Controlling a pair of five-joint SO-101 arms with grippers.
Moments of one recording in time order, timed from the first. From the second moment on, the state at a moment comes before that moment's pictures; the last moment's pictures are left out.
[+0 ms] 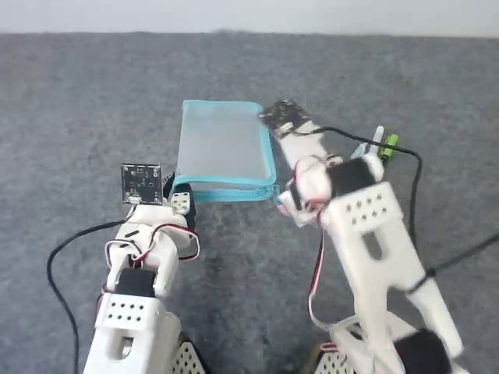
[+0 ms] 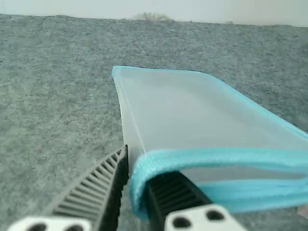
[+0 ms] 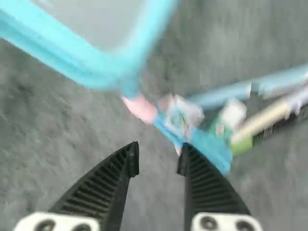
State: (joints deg) left arm -0.7 -69.1 88.3 23.5 9.4; right arm -26.8 -26.5 23.0 79.3 14.4
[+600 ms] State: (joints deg) left arm -0.7 -69.1 88.3 23.5 9.4; right arm -30.9 -28.0 41.7 54.2 13.2
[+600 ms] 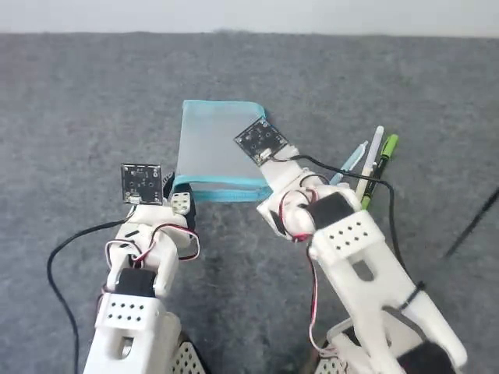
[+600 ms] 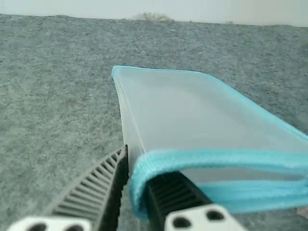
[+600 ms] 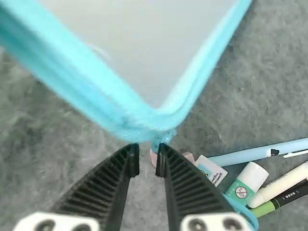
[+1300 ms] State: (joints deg) left arm -0.7 -69.1 88.3 23.5 9.4; right arm -27.9 -27.7 44.0 55.5 16.5
